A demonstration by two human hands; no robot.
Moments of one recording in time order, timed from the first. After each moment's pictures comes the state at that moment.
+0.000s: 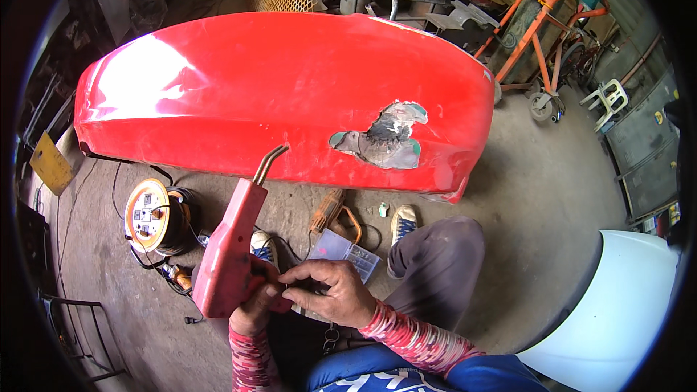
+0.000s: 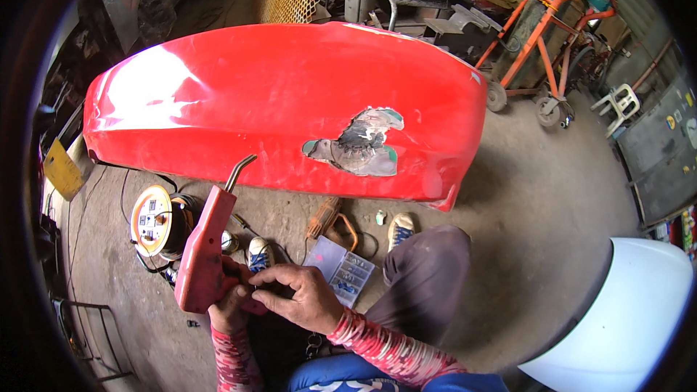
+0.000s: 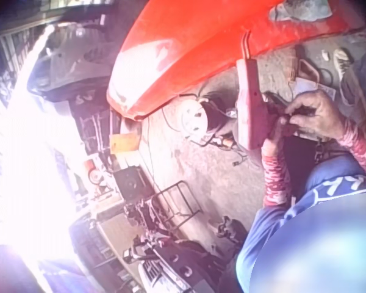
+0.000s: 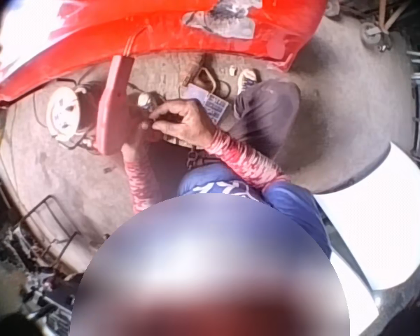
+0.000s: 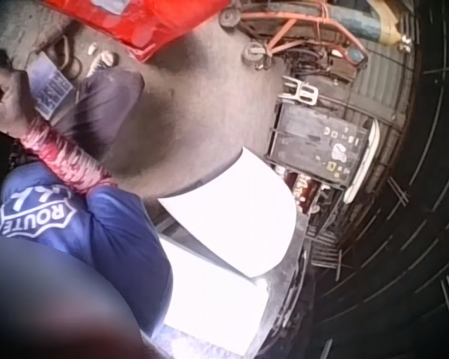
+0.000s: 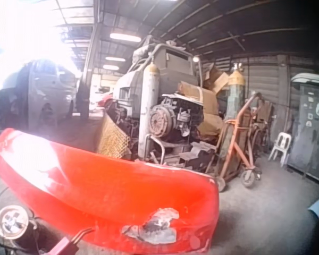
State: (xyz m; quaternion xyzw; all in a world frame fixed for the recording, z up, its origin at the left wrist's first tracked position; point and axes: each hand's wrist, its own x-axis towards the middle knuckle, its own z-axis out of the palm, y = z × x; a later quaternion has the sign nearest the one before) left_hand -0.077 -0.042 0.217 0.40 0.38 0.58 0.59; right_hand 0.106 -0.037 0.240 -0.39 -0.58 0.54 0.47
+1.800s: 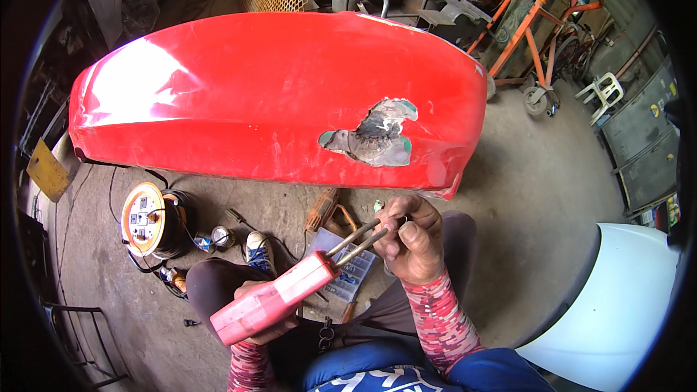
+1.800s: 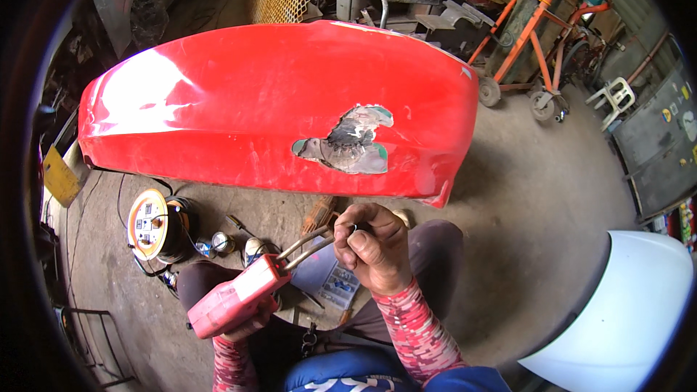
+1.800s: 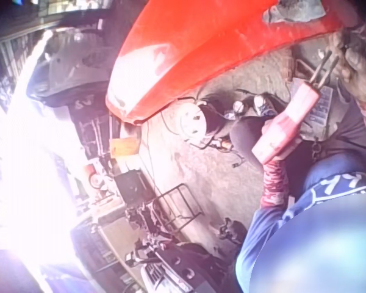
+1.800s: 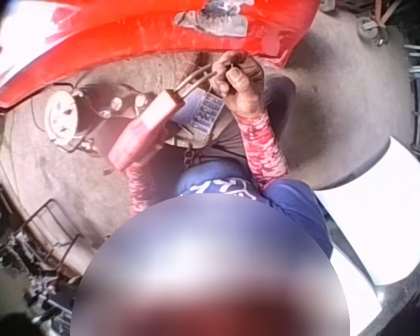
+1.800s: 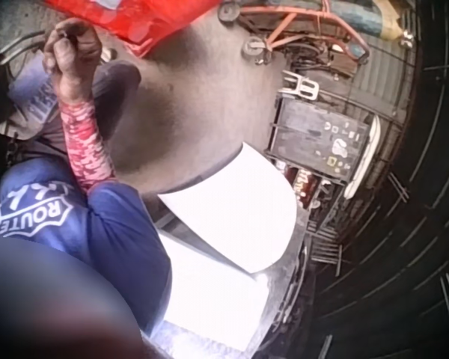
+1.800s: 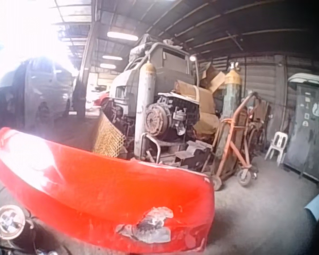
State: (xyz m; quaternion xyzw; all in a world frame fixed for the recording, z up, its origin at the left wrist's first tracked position) left_hand -0.089 -0.047 0.185 0.55 0.37 0.41 0.62; right_hand 0.198 -0.013 0.261 -0.13 -0.33 0.62 0.70
